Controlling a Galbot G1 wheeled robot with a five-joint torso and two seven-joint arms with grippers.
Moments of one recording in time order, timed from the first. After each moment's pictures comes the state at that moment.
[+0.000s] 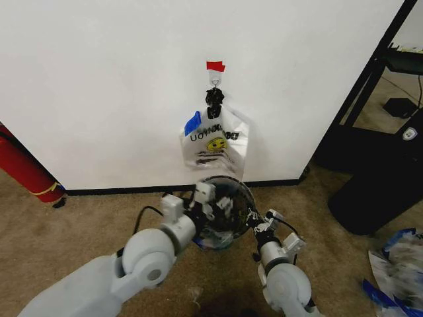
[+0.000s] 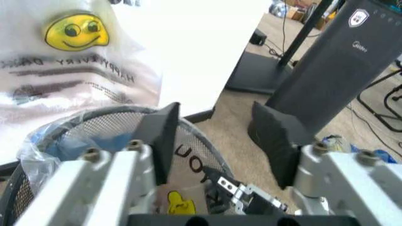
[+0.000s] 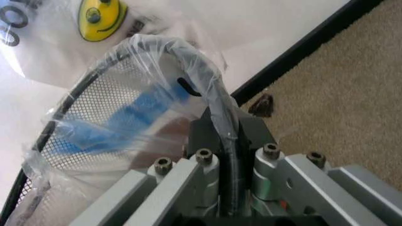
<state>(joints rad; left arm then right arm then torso) 0.83 -0.82 0.22 -2.25 -1.06 0.27 -0.42 -1.36 1.39 0.26 1.97 0.88 -0.12 0.35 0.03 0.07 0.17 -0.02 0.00</state>
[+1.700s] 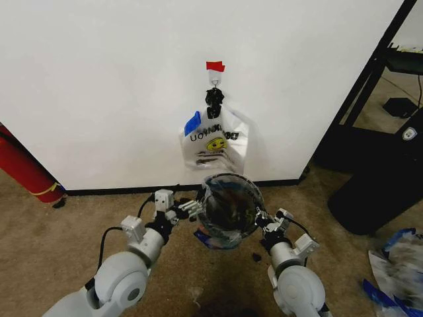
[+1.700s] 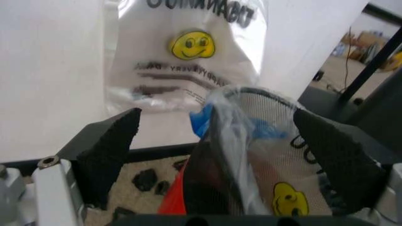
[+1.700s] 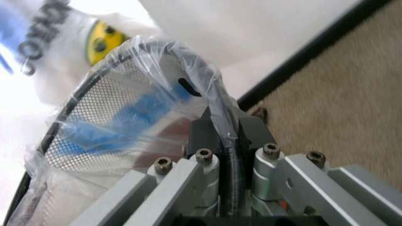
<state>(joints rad) 1.30 -0.86 -0.13 -2.20 -0.80 0.03 -0.26 -1.40 1.36 0.33 2.05 0.97 -0.14 0.36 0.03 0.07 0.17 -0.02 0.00</state>
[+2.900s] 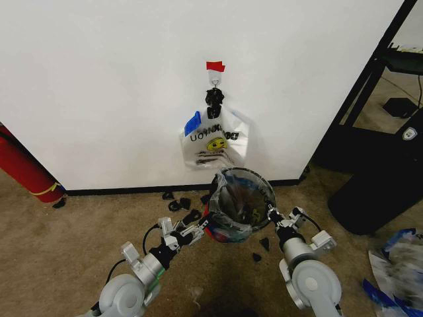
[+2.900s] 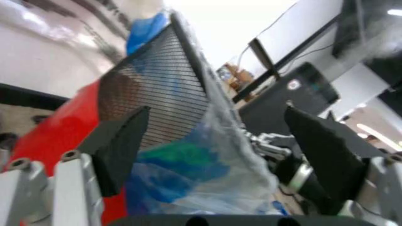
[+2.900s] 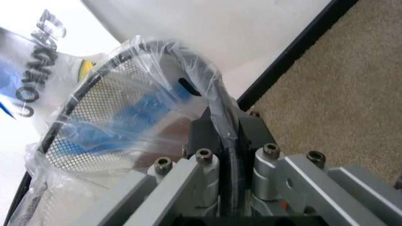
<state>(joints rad) 1.34 -0.88 -0.08 -1.97 -1.22 -0.10 0.32 -1.41 1.37 0.41 2.09 1.07 -0.18 0.40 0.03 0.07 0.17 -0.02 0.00</state>
